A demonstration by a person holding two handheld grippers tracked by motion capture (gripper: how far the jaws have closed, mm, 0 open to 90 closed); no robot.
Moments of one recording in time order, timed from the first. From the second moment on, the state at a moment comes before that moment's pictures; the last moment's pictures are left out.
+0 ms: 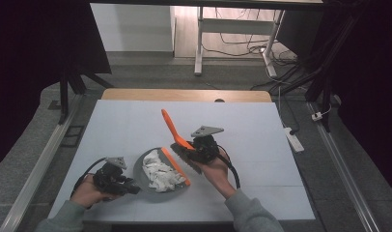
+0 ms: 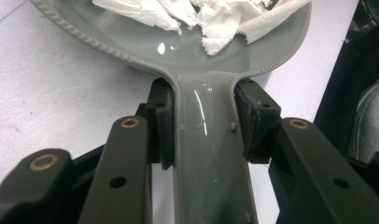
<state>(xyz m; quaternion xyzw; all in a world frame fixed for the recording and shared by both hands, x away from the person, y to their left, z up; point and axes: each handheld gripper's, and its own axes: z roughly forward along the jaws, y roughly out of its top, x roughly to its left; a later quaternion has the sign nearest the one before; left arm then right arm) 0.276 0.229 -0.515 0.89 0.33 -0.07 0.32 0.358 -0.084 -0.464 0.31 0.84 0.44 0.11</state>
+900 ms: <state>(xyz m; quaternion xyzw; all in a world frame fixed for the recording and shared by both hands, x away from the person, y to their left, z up) 0.275 0.227 -0.515 0.89 0.33 -0.07 0.32 0.350 -0.064 -0.469 0.31 0.84 0.45 0.02</state>
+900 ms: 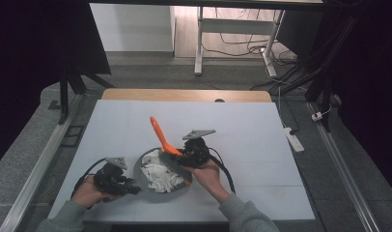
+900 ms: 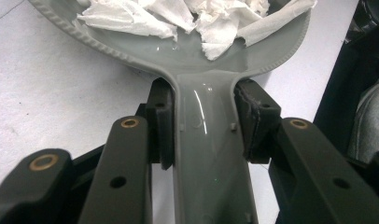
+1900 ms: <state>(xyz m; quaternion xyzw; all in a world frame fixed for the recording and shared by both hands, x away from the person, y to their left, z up) 0.272 0.222 -0.515 0.89 0.33 -0.07 0.32 0.373 -0.057 -0.493 0.35 0.84 0.39 0.12</state>
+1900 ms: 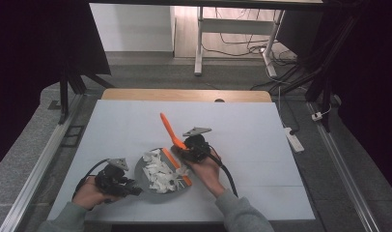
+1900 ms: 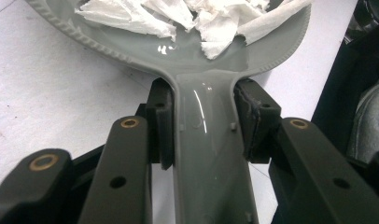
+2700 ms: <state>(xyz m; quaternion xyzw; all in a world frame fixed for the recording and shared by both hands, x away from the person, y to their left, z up) 0.272 0.222 -0.518 0.88 0.34 -0.07 0.31 0.334 -0.058 -0.452 0.28 0.85 0.45 0.08</state>
